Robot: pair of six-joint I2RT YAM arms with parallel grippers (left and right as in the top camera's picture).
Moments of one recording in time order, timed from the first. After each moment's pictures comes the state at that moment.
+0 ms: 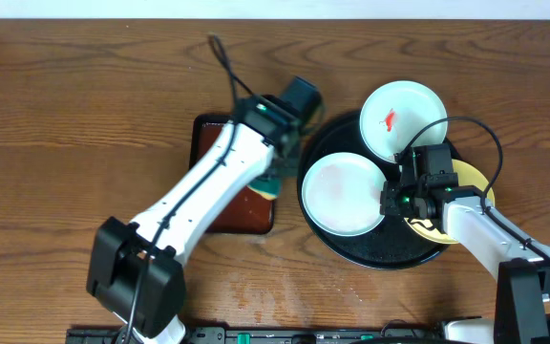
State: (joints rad) left arm -0.59 1.80 1.57 -1.21 -0.14 -0.53; right arm 0.14 1.54 0.66 -0.32 -0.22 0.26
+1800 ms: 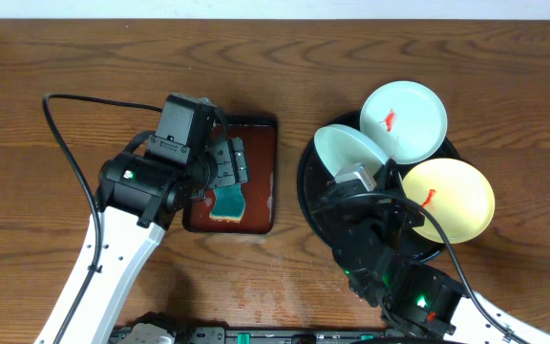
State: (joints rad) left arm -0.36 1.26 1.30 -1.08 0.01 -0.51; right arm 1.06 0.99 0.67 -0.09 1.27 -0.44
